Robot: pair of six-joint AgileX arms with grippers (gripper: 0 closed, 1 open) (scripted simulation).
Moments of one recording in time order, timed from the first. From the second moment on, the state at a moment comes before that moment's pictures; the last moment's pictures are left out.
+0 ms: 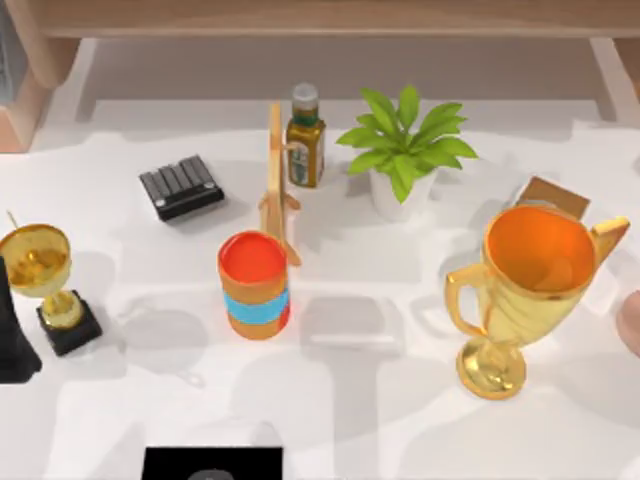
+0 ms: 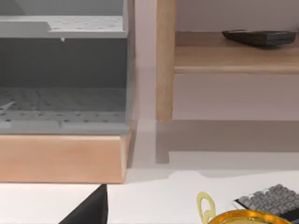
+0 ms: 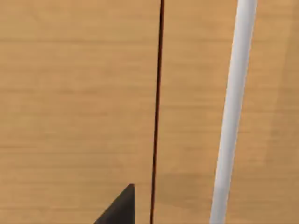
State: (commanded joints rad) left arm 0.00 0.00 0.00 0.00 0.00 0.00; right arm -0.42 2.31 1.18 1.05 -0.37 1.51
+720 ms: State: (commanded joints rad) left arm 0.00 0.00 0.00 0.00 0.00 0.00; right arm -0.20 1.20 0.60 0.67 -0.12 0.81
